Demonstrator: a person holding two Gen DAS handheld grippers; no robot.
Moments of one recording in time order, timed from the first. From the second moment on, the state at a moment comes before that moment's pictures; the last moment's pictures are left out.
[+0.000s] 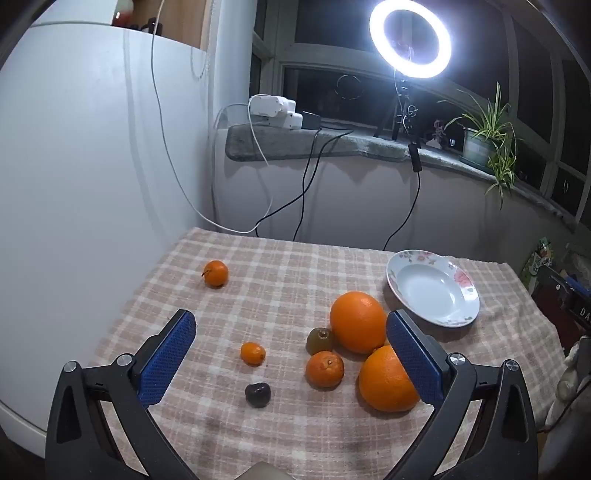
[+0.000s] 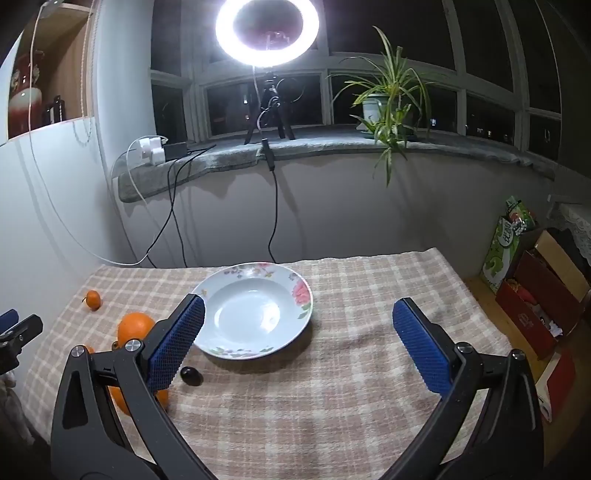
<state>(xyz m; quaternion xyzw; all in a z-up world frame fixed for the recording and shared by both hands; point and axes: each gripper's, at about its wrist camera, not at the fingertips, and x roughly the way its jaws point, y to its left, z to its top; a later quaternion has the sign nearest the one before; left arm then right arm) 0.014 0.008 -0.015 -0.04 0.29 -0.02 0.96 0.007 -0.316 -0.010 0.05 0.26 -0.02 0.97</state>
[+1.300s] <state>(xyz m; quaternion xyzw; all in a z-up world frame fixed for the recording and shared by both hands) 0.010 0.002 -0.006 -0.03 0.28 -0.02 0.96 0.003 -0.311 -0.007 0.05 0.25 0.00 0.97</state>
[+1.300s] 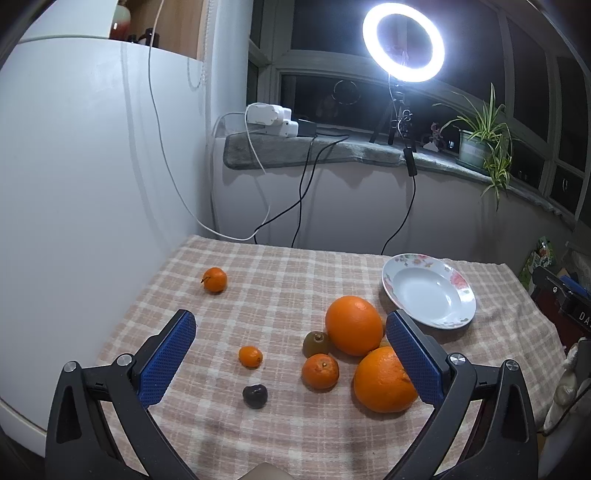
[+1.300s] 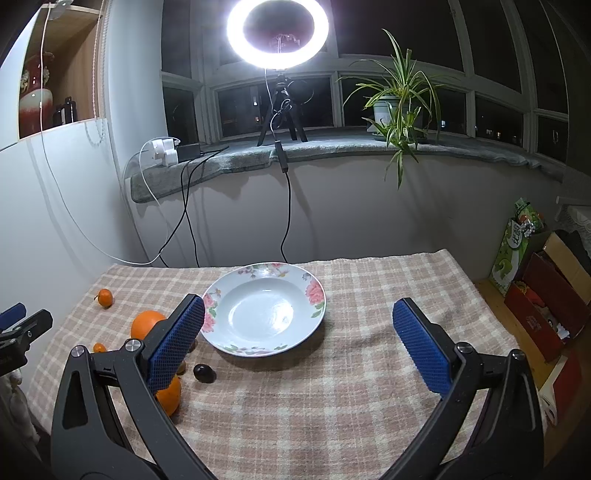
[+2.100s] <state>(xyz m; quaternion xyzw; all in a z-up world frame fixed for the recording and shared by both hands) 0.002 0.001 0.000 -0.03 0.27 -0.02 0.96 -0.005 -0.310 -0.002 0.05 0.25 -0.01 0.97</state>
